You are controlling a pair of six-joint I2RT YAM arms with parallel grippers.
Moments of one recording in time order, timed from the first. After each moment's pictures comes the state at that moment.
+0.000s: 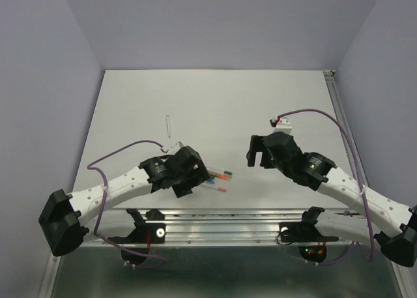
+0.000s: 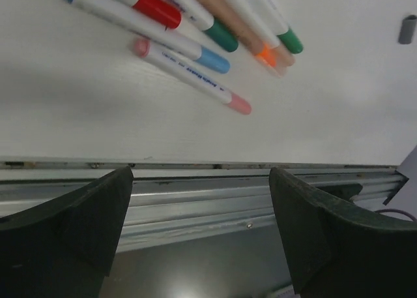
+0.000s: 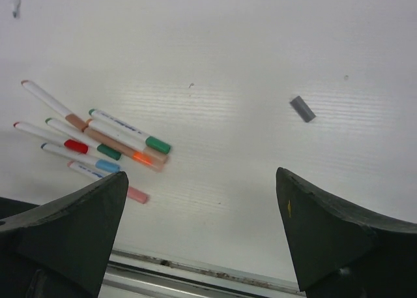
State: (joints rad) left arm -0.90 1.05 0.75 -0.68 -0.10 -1.30; right arm 0.83 1.00 0.88 -0.61 0.40 0.62
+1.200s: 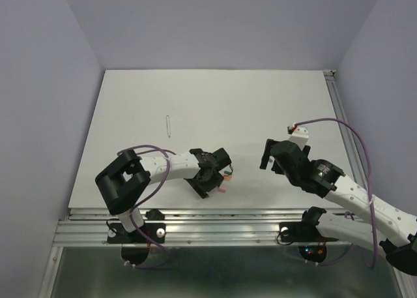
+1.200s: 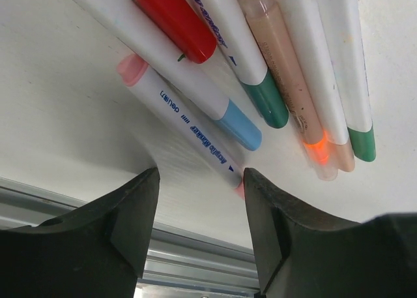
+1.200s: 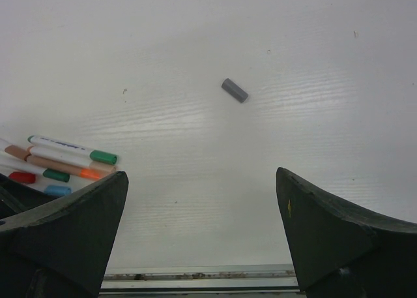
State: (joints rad) left arm -1.02 1.67 0.99 -0.76 -0.15 -1.74; right arm 0.83 0.87 0.81 -0.78 0.62 0.79
